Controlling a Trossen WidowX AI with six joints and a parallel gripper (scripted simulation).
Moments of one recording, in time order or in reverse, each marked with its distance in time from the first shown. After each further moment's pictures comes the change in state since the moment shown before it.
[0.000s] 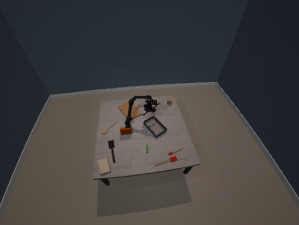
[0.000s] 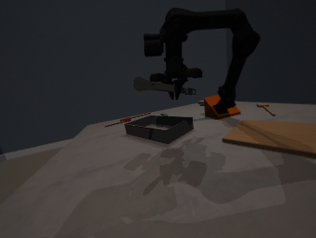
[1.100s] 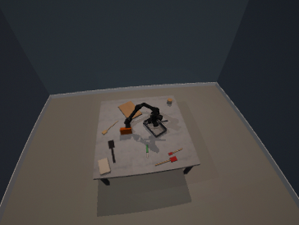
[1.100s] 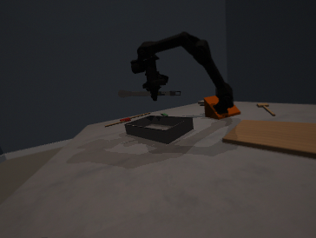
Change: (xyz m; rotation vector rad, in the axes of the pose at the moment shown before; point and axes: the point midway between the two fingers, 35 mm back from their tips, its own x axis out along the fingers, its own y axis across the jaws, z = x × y) arm 0.014 0.182 0.124 0.573 -0.061 -0.030
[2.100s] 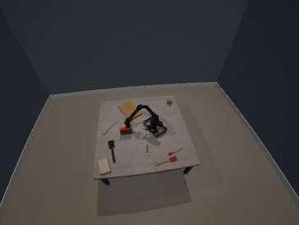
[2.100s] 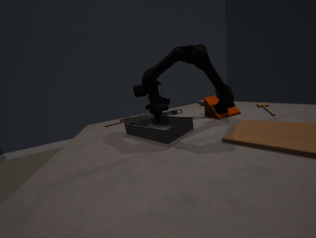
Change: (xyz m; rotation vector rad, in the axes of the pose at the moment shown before) arm 0.124 0.009 0.004 -0.023 -0.031 -0.016
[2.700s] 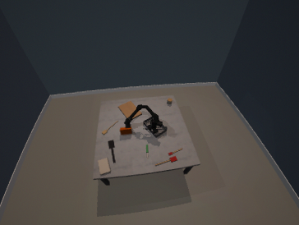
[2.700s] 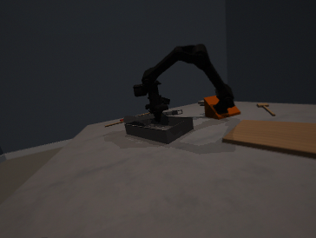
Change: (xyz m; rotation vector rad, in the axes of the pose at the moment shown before) arm -0.001 0.001 0.000 -0.001 0.006 -0.001
